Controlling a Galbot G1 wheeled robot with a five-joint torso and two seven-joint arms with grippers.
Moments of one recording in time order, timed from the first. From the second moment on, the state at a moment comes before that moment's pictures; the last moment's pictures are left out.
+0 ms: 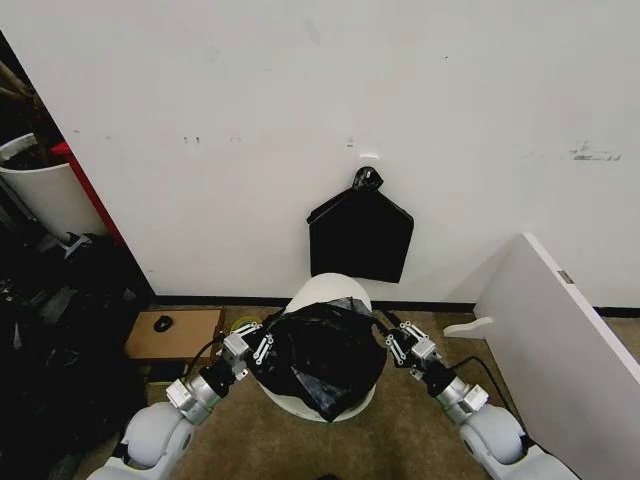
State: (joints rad) left arm 1.38 -1.09 -0.40 -1.79 -0.33 -0.47 0.48; right arm -1.29 1.01 0.21 1.64 0.33 0.59 -0.28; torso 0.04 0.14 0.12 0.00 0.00
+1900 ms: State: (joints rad) left arm 1.31 -1.20 -0.27 -1.74 -0.21 -0.41 0.13; right arm -1.50 0.98 0.19 2.13 -0.57 0.19 -0.19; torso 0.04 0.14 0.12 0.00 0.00
